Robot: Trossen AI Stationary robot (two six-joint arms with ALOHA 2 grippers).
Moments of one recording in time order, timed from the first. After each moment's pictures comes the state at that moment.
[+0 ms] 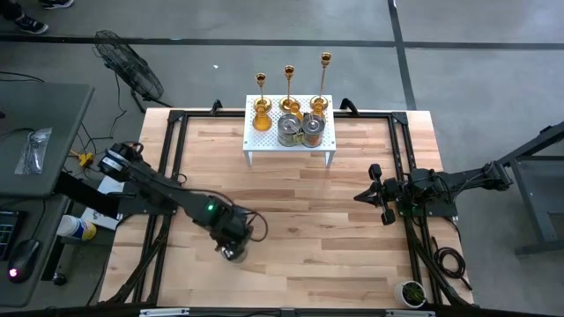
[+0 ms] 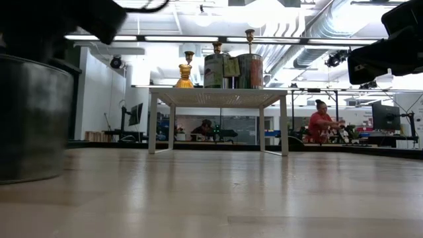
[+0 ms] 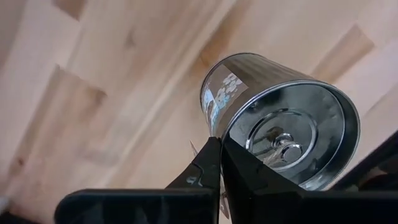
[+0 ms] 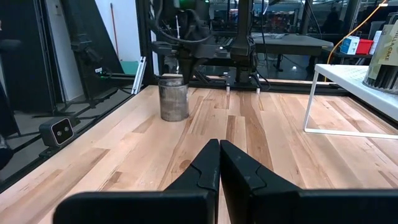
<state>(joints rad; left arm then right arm) -0.47 1.59 1.19 -1.01 0.10 -1.12 0.17 0.08 0.01 0.03 0.00 0.00</state>
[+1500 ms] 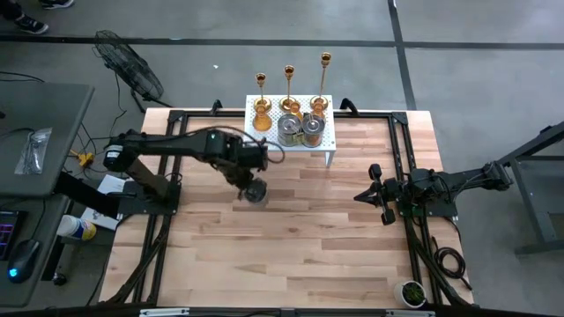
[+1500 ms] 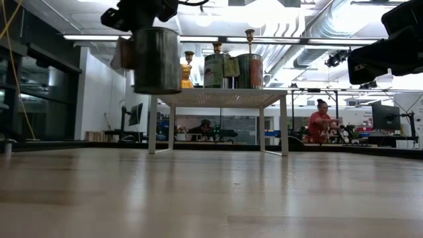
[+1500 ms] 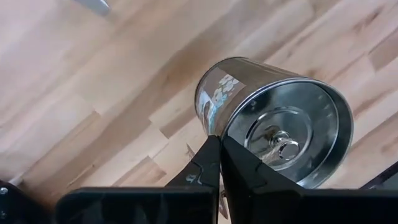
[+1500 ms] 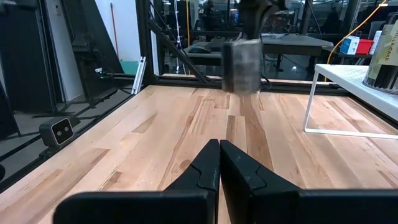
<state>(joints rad) 0.00 1.58 1.60 -1.33 0.01 -0.92 0.16 0.08 0.01 0.03 0.00 0.00</state>
